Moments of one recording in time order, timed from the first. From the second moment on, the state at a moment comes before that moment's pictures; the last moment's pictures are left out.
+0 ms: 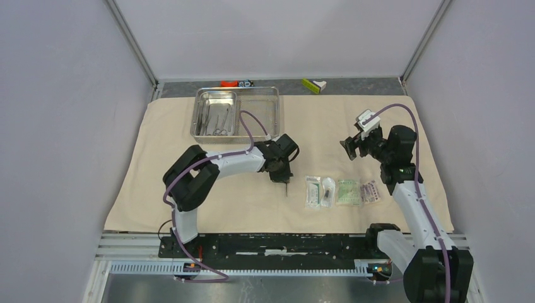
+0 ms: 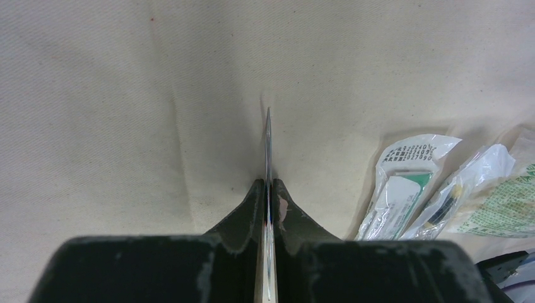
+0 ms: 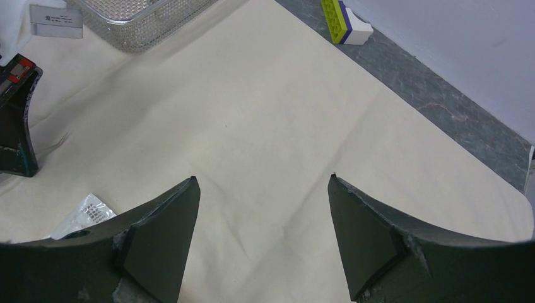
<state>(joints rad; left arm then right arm) -0.89 1.90 1.22 -0.48 -0.04 -0.96 -0.02 0.95 0.62 -0.01 -0.57 -0.44</state>
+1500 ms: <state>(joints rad) -0.91 1.84 1.14 -0.44 0.03 -1.02 -0.05 0.97 0.61 0.00 -0.60 -0.44</state>
